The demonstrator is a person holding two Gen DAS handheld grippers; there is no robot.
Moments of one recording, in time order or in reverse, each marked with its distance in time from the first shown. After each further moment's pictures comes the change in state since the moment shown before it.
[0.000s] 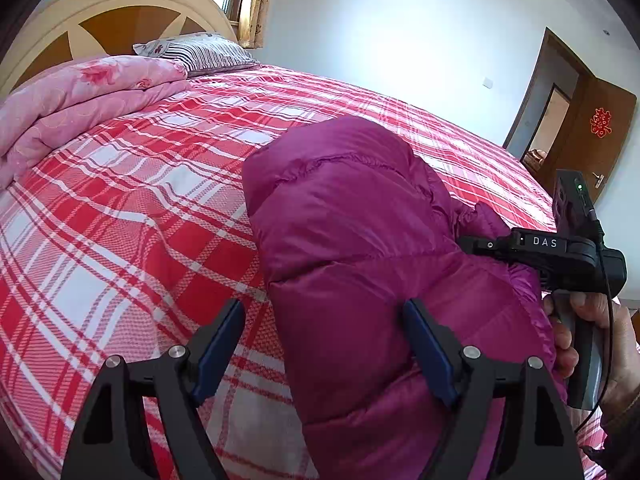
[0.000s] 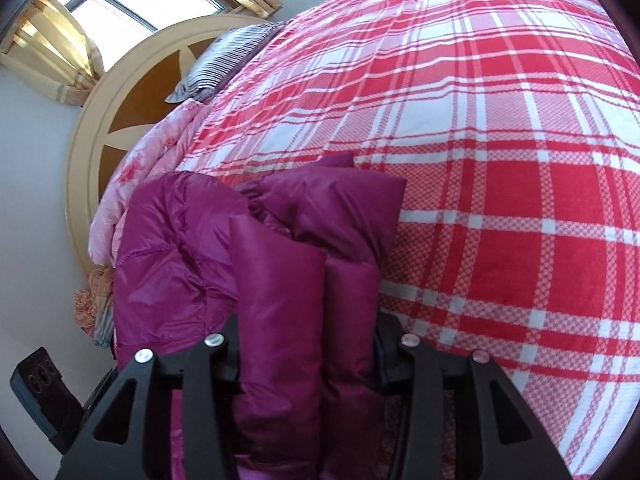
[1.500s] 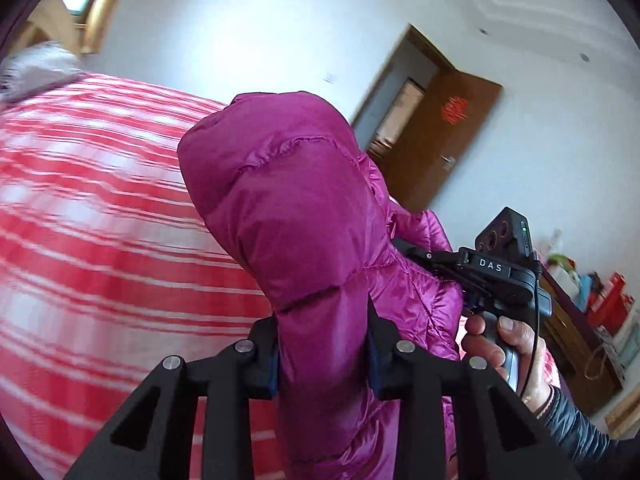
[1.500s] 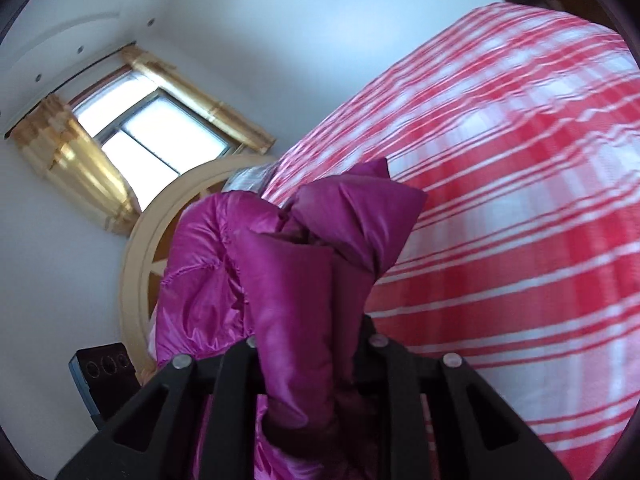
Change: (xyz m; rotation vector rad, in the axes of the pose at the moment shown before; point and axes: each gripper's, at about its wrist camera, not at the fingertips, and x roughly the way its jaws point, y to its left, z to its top) left arm -0.001 -0.161 0.052 0.108 0.008 -0.560; right arm -0.224 -0.120 -0.028 0.134 -0.390 0.181
